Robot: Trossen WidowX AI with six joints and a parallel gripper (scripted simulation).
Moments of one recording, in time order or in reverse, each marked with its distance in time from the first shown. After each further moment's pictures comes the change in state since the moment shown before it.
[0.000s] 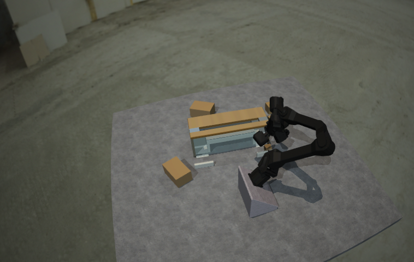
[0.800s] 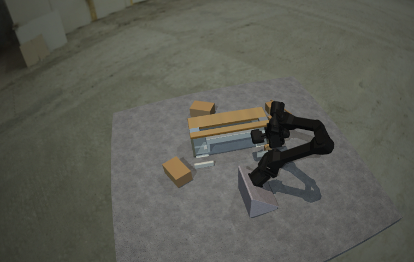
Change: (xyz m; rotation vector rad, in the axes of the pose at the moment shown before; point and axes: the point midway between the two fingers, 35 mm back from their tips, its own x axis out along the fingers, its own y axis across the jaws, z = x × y) arm 0.022 -0.006 0.006 0.449 0.010 -0.004
